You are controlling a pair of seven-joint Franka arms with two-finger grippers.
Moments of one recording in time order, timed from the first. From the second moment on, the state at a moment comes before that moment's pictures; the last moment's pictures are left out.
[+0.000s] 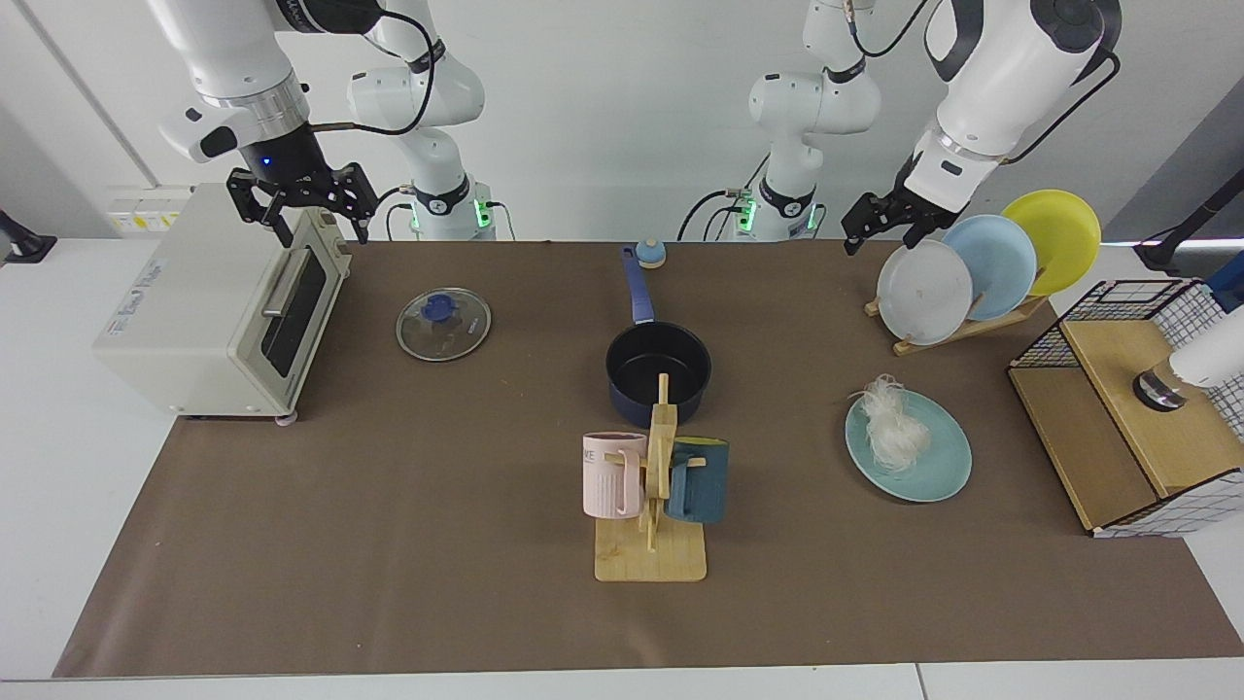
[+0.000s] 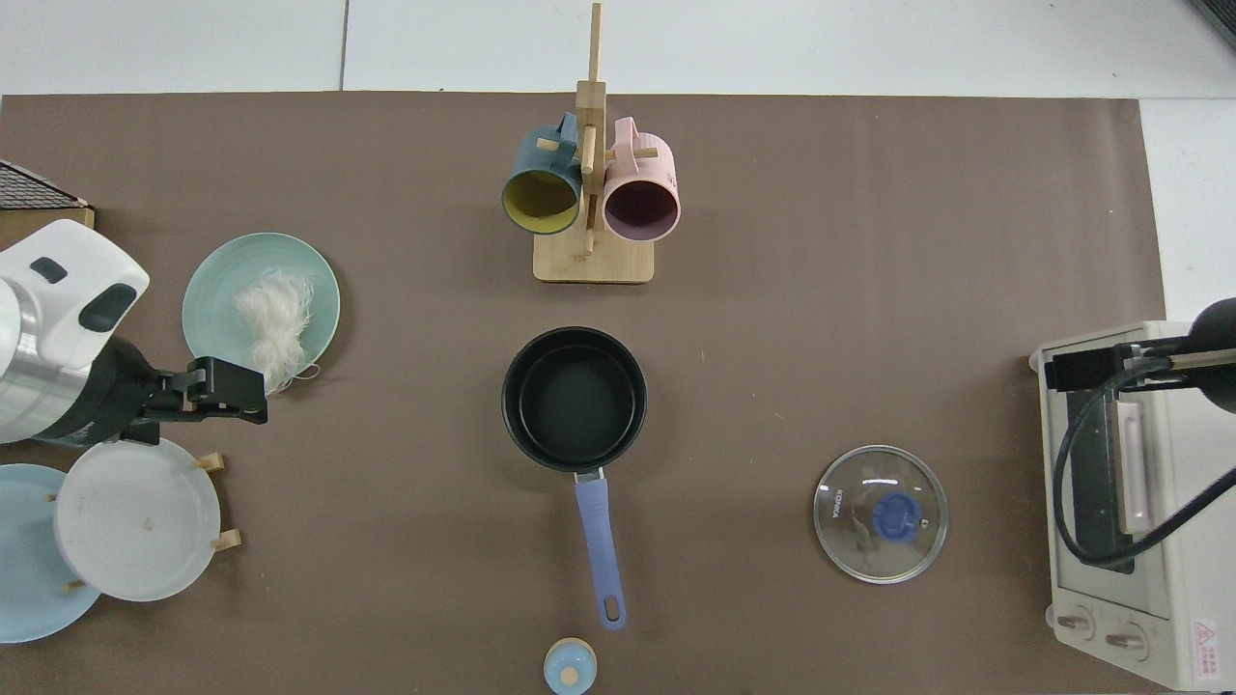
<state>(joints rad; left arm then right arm) -0.16 -0.11 0.06 -1.76 -0.09 1.52 -0.23 0.09 -0.14 -0.09 -1.74 0.00 1.64 -0.03</state>
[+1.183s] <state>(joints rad) -0.16 -0.11 0.06 -1.76 -0.09 1.52 -0.23 0.09 -0.14 -0.09 -1.82 0.00 1.64 -0.03</state>
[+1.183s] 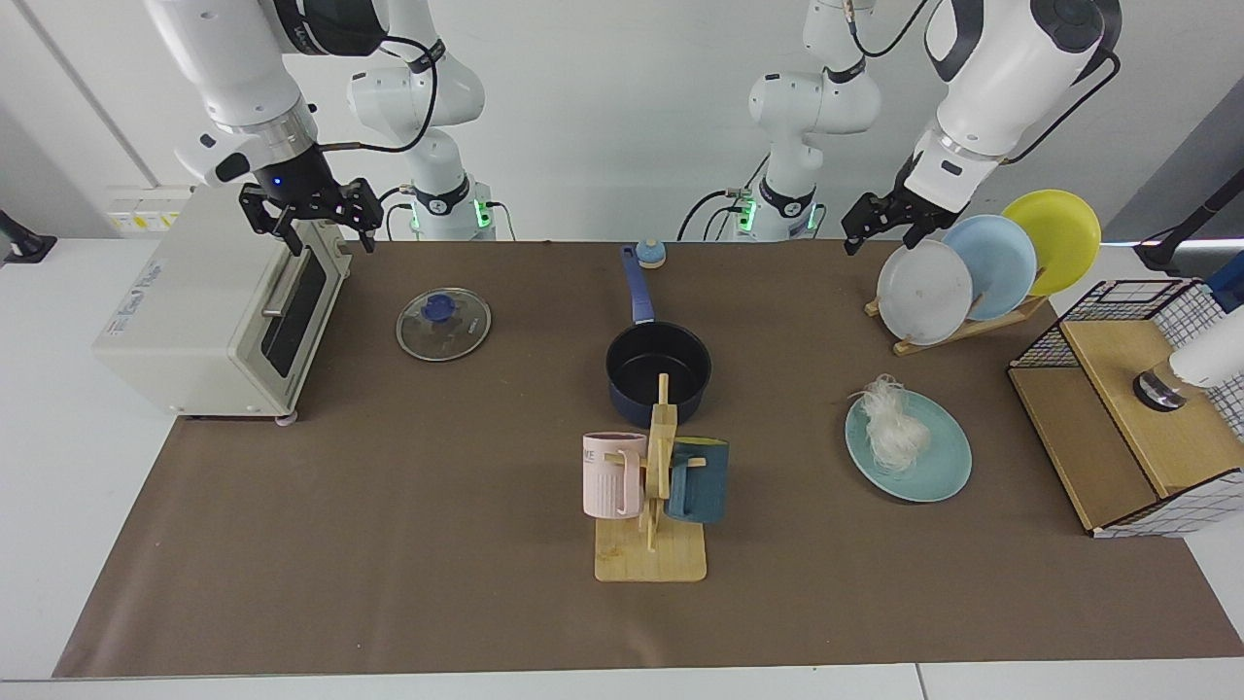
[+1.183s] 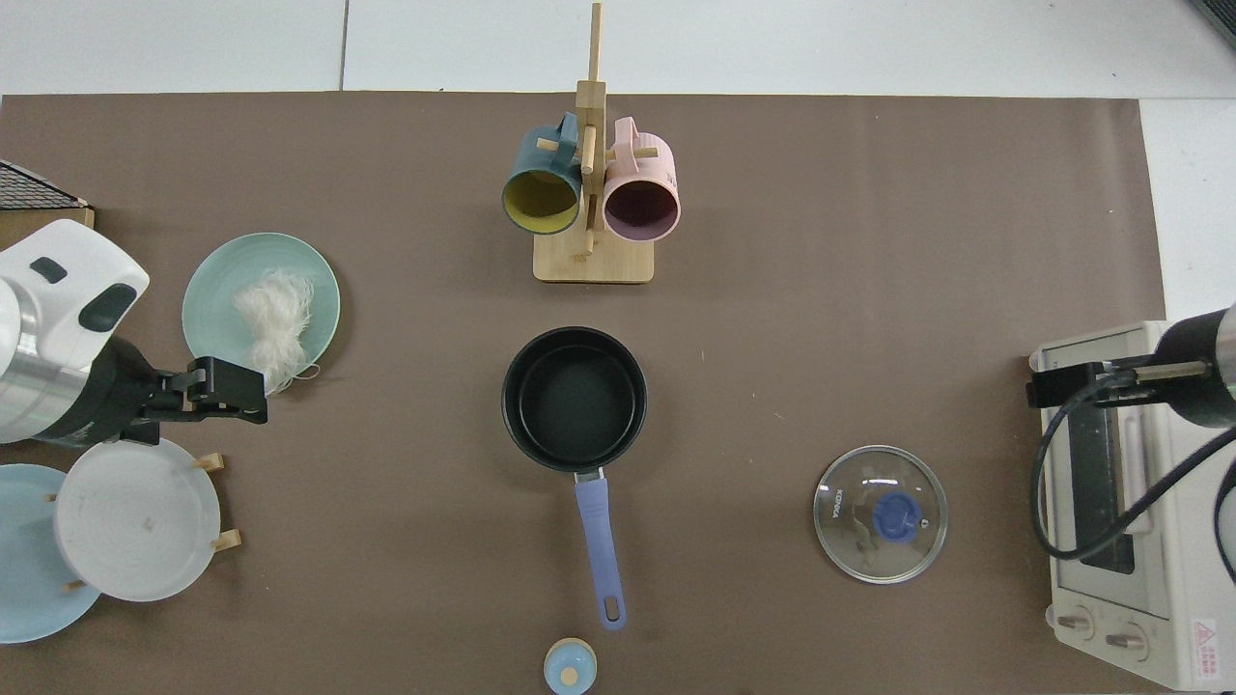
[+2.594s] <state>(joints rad) -0.16 -0.11 0.06 -1.76 -0.09 1.53 -0.23 0.20 -0.15 -0.09 -2.47 0.00 2.22 0.25</state>
